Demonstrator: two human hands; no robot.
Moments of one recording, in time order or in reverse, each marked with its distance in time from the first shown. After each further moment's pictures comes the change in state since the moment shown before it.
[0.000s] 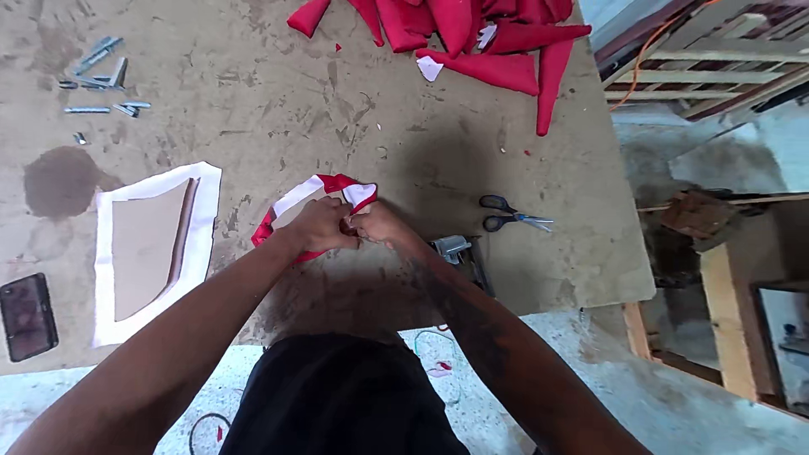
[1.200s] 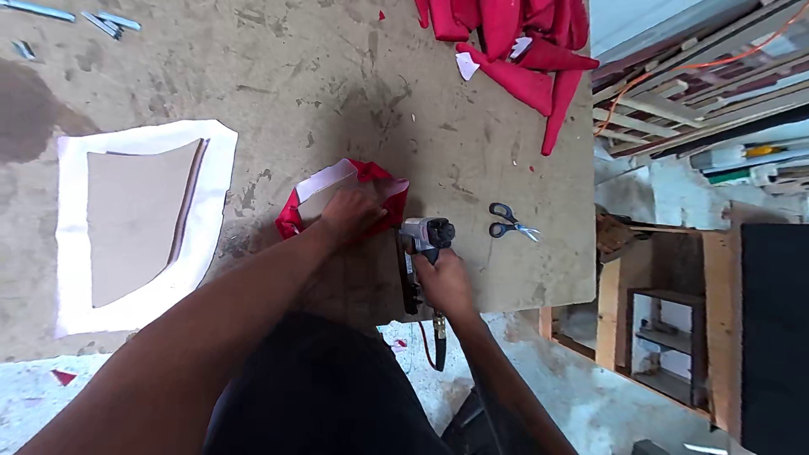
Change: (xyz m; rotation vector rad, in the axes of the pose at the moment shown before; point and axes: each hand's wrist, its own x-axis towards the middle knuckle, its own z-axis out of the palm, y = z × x) left_hand 0.003 -0.036 0.030 0.100 0.273 0.167; right_hand -0.115 0.008 0.052 -0.394 0.583 0.105
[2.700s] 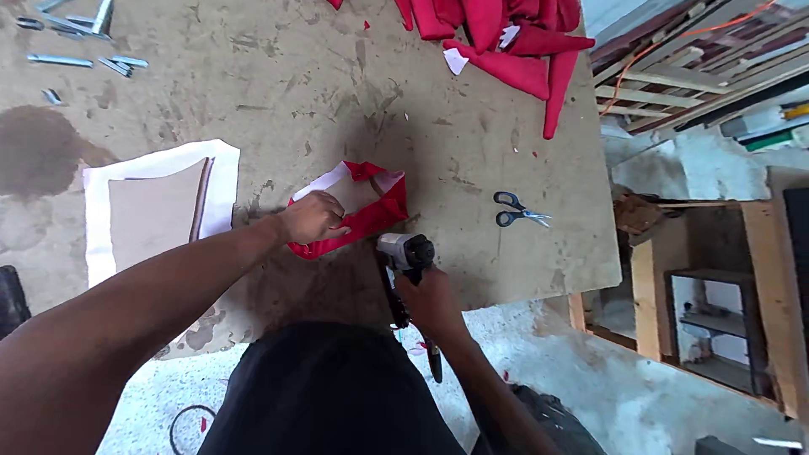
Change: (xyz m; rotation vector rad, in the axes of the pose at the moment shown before) left_hand -0.050 -0.079 -0.020 -0.094 0.043 0.551; right_hand -0.053 -0.029 0.016 0.116 -0.057 -0.018
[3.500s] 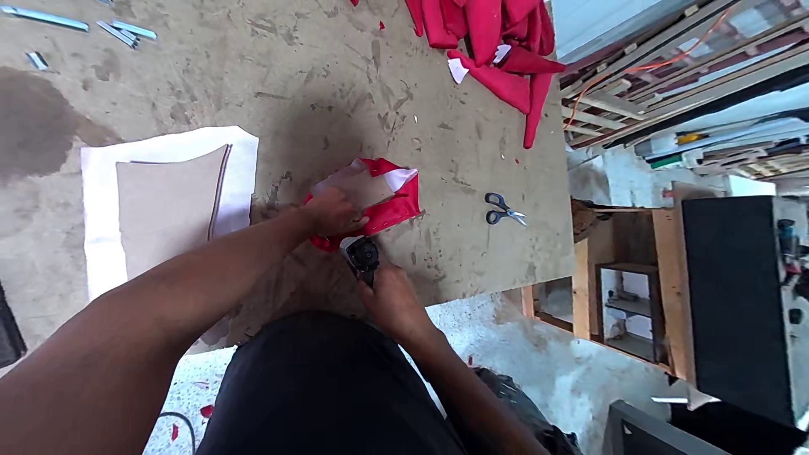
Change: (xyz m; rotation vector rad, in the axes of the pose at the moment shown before) left_hand -0.009 -0.001 0.001 -0.016 -0.058 -0.093; right_hand -0.032 -0.099 0.078 -0.353 -0.181 -0.027
